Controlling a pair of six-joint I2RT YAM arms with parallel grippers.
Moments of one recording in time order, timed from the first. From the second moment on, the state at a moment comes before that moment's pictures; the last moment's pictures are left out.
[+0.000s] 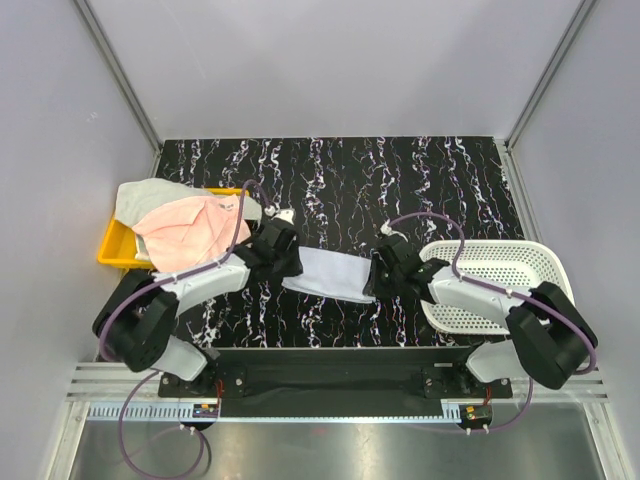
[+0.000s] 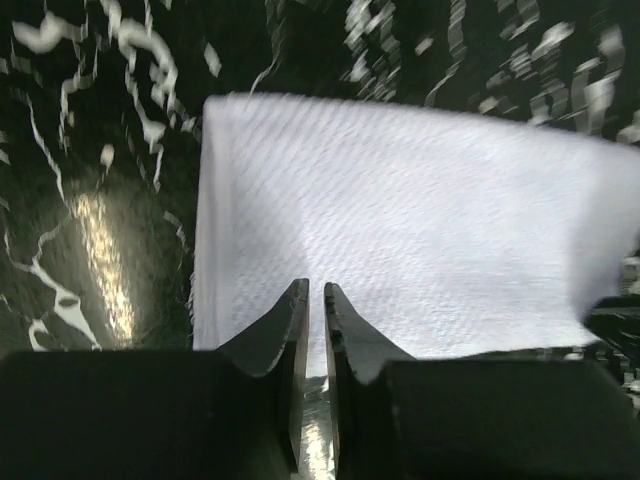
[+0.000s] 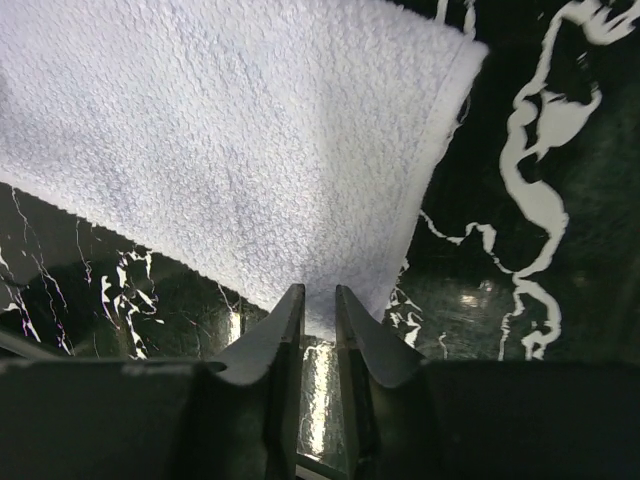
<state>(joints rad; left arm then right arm) -0.65 1.44 0.79 -0.18 -0.08 -0.59 0.67 1.35 0.66 -0.23 -0.02 0.70</state>
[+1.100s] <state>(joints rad) -0.66 1.31 0.73 -0.45 -0.27 -0.71 0.75 1.34 0.71 -0.33 0.12 0.74</state>
